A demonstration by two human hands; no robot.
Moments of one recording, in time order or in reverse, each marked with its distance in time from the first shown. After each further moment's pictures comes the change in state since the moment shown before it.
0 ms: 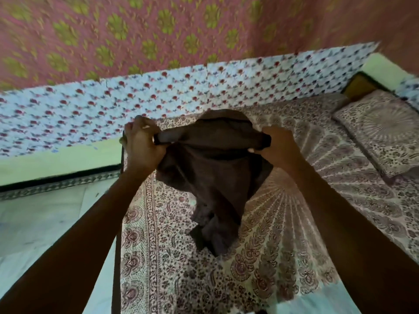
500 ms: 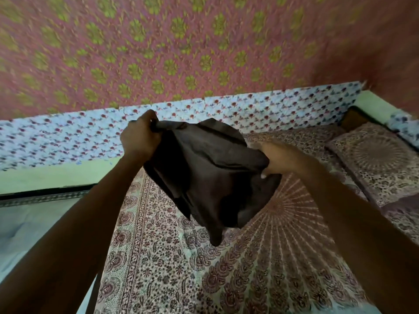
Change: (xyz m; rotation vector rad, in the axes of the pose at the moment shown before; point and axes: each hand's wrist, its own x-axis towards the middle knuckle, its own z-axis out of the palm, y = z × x) left_hand -0.055 0.184 -0.037 0.261 0.164 -0.051; right_hand -0.060 0.090 -0.152 -0.404 -0.354 -0.214
